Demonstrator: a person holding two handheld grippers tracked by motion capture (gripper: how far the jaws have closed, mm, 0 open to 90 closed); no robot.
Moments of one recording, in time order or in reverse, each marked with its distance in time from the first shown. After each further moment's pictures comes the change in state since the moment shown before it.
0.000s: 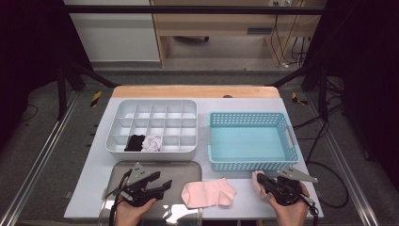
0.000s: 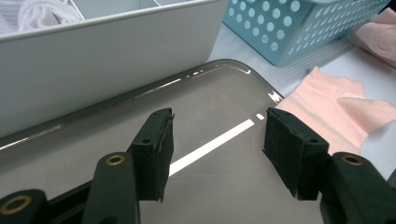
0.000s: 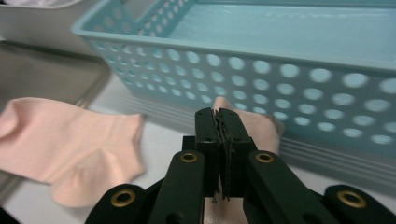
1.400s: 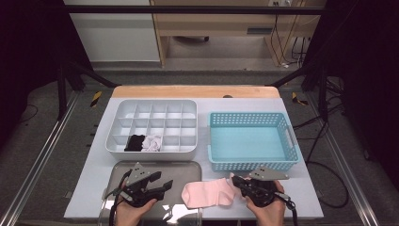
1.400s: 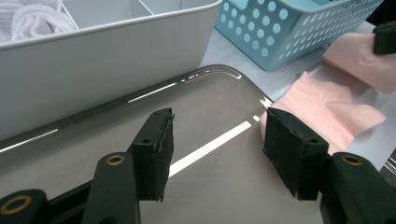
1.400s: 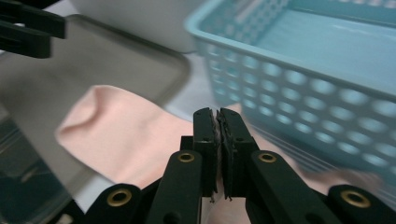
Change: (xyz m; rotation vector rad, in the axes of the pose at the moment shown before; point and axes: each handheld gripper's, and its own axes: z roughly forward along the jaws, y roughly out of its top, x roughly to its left) left arm -0.004 0.003 -0.004 -0.016 -0.022 -0.001; right arm 0.057 0.012 0.025 0.033 0.162 -0.164
